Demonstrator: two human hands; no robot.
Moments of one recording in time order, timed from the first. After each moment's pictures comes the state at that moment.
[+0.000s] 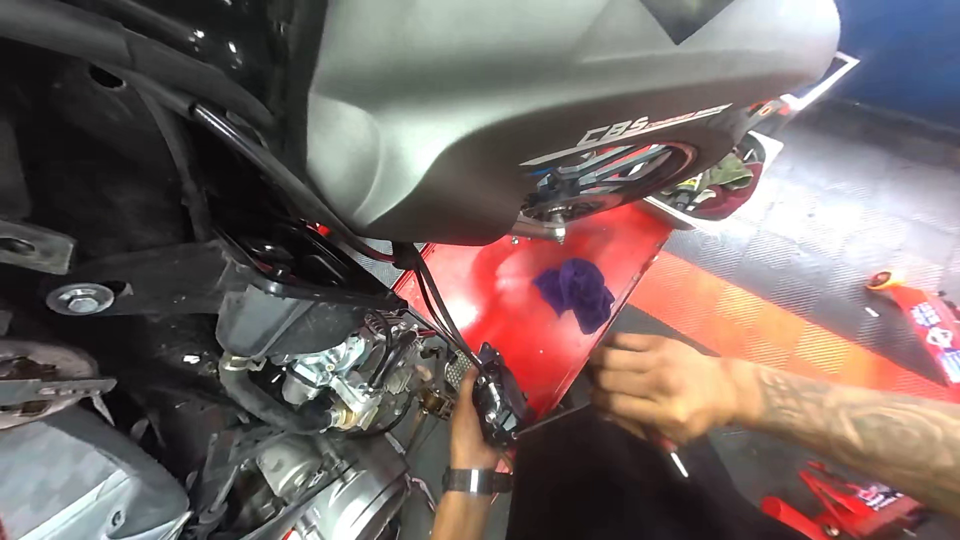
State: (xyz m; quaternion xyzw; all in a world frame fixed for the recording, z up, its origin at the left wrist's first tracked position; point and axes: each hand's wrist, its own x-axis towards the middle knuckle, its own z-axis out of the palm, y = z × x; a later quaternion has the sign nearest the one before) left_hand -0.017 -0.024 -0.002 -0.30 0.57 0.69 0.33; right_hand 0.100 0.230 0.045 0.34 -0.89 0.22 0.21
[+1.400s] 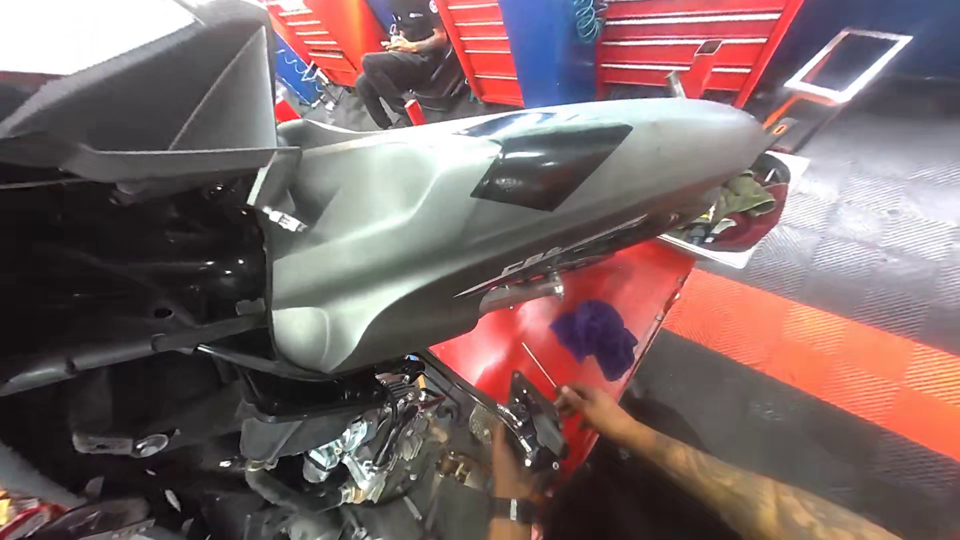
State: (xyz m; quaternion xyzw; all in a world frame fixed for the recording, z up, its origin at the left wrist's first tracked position) left_hand -0.008 0.034 -0.049 -0.25 0.48 0.77 0.34; right_hand 0.061 0.198 -0.139 -0.28 -0.61 0.73 -0.13
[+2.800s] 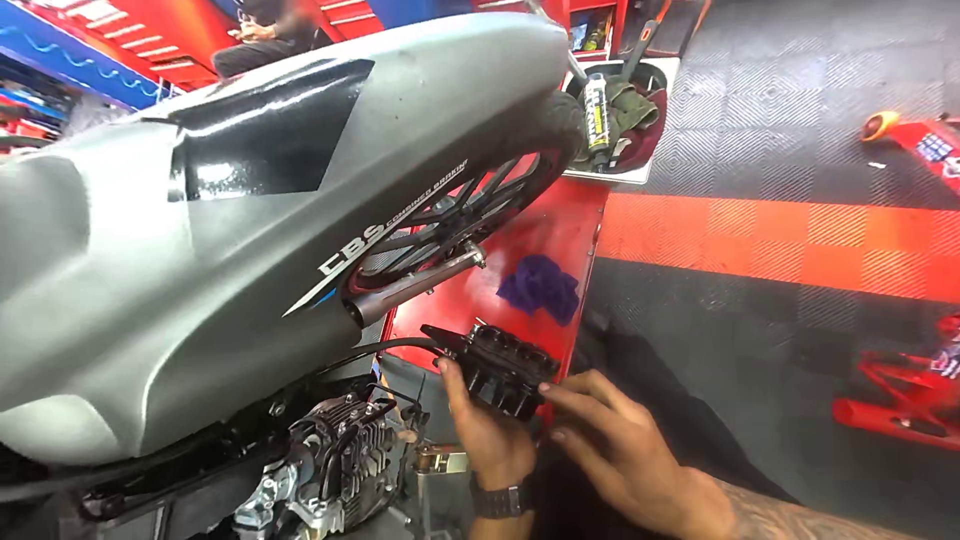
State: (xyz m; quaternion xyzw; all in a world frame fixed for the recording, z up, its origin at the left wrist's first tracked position) left_hand 0.032 0.125 0.077 -0.10 0.56 0.77 0.30; right_hand 0.171 0.158 0.018 -0.21 -0.73 0.55 0.34
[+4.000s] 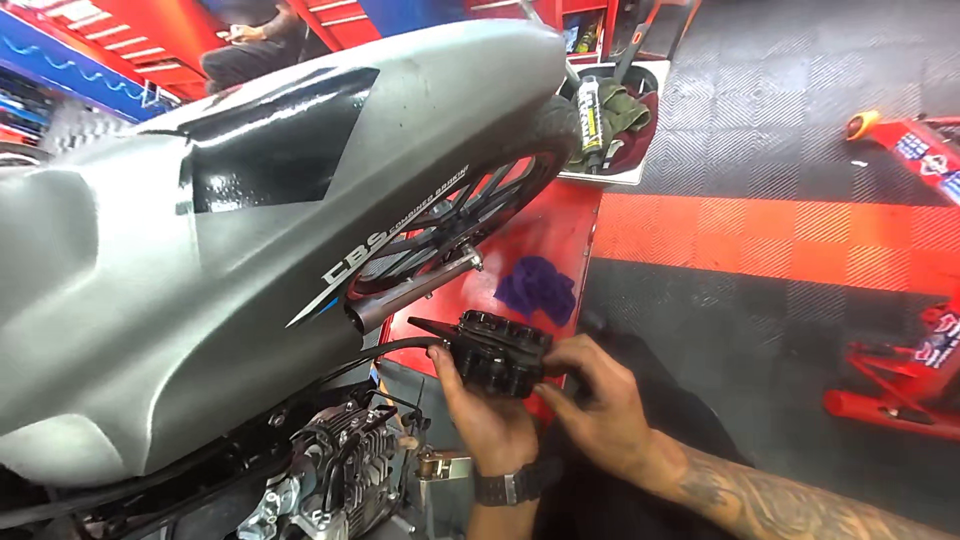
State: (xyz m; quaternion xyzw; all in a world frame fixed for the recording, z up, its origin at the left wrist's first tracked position) left_hand 0.022 0.143 0.087 -0.15 0.55 0.76 0.29; right_hand 0.131 0.177 0.019 -0.27 -0.68 0.53 0.43
